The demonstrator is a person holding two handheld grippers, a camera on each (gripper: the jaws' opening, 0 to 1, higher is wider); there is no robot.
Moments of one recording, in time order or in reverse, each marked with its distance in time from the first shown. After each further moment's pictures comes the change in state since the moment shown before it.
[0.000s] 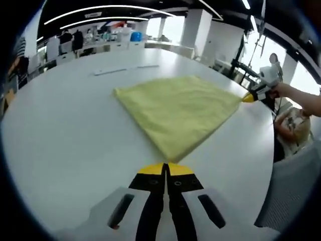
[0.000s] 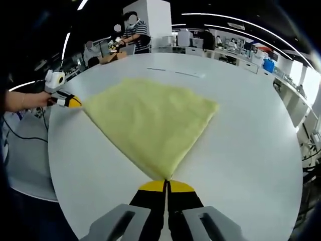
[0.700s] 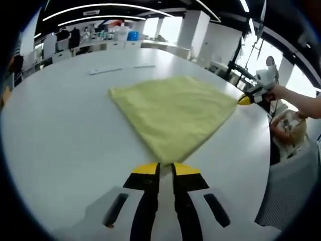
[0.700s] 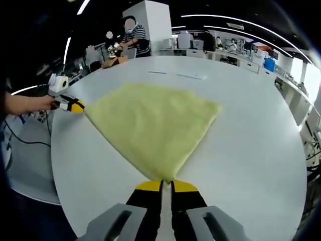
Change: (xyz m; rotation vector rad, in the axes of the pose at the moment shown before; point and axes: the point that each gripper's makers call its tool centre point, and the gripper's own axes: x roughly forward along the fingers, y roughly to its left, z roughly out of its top) left arm 0.011 -0.004 0.008 -0.012 0.001 -0.046; right arm 0.006 -0.002 0.004 0.024 -0.025 0.040
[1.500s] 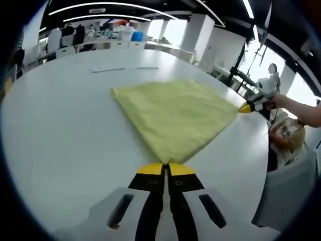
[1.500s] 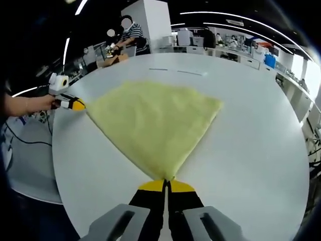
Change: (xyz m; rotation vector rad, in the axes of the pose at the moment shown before) left arm -0.004 -0.001 0.000 -0.060 -0.027 -0.003; right arm -0.002 0.008 -0.007 0.015 0.019 0.007
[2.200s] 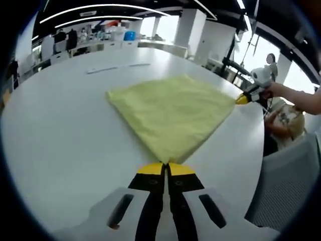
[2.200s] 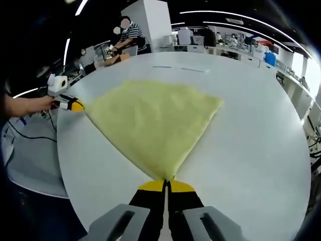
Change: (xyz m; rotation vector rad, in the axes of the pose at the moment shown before) left arm -0.019 -0.019 -0.023 0.089 0.042 0.006; right arm -0.012 0.017 -0.020 0.008 0.011 0.016
